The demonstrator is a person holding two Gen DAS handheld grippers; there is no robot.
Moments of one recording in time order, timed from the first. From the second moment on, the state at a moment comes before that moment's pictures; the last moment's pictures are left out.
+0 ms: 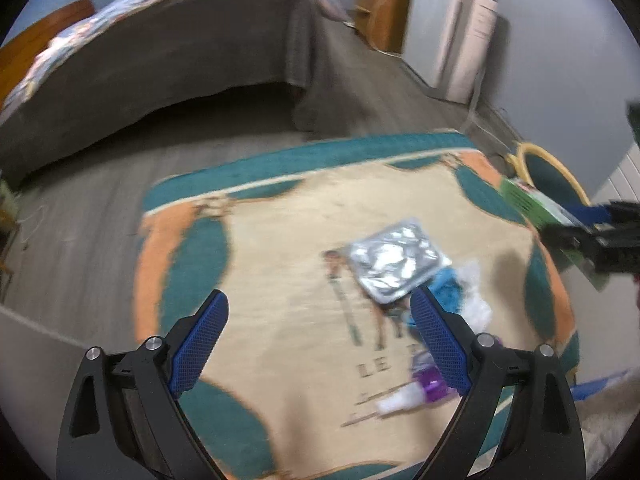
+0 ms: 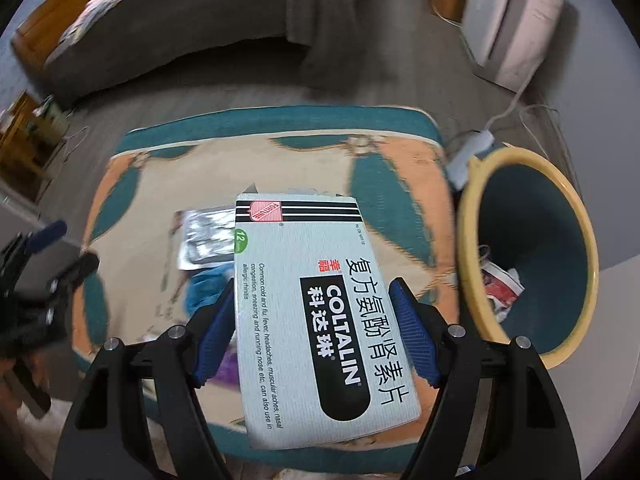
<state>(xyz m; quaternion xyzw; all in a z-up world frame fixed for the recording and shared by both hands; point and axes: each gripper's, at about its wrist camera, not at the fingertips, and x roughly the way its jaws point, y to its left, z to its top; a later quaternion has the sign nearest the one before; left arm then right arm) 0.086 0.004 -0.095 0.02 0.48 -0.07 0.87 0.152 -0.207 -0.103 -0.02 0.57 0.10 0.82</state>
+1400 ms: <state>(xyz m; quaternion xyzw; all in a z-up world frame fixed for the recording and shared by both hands) 0.094 -0.057 -0.095 0.05 0.47 -0.14 0.87 0.164 -0.230 -0.115 -0.03 0.57 0.08 0.82</state>
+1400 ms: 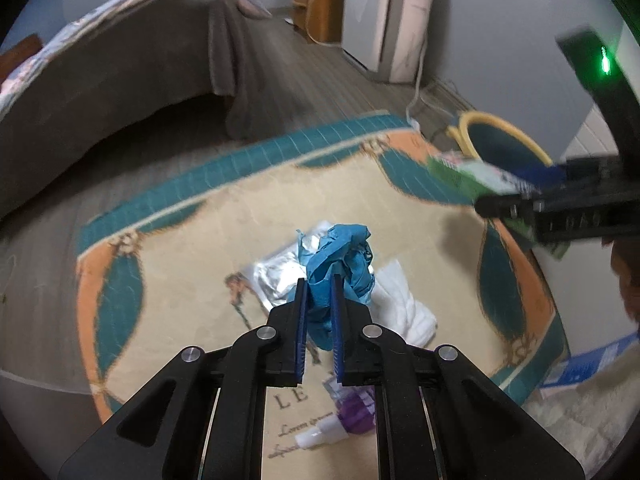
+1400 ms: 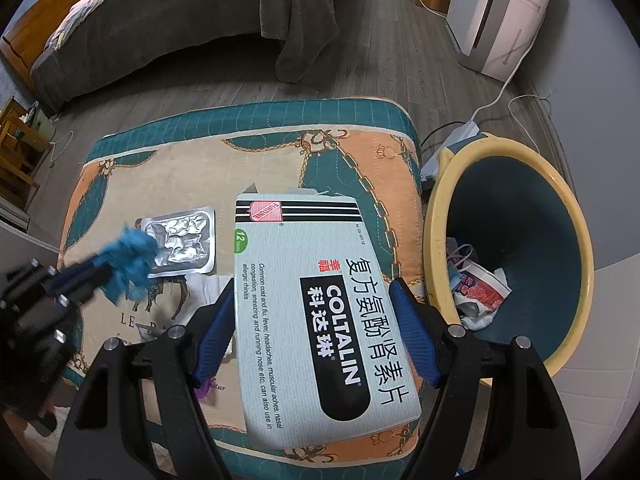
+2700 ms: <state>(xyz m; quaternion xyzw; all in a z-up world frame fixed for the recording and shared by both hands) 0.098 -0.175 -0.069 0.06 0.44 -0.19 0.88 0.163 -0.340 -0.079 0.05 0.51 0.02 0.86</state>
